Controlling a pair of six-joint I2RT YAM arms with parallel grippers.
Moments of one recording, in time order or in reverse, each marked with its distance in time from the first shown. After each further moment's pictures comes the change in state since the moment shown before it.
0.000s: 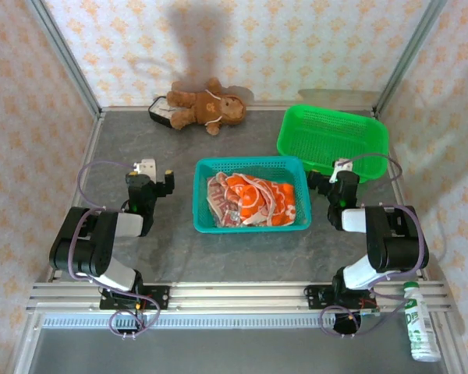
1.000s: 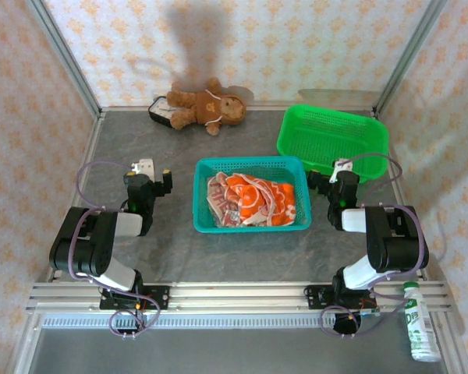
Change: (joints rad) left arm 0.009 0.000 0.003 -0.009 -0.024 -0.009; right arm 0.000 0.000 0.000 0.000 0.000 0.000
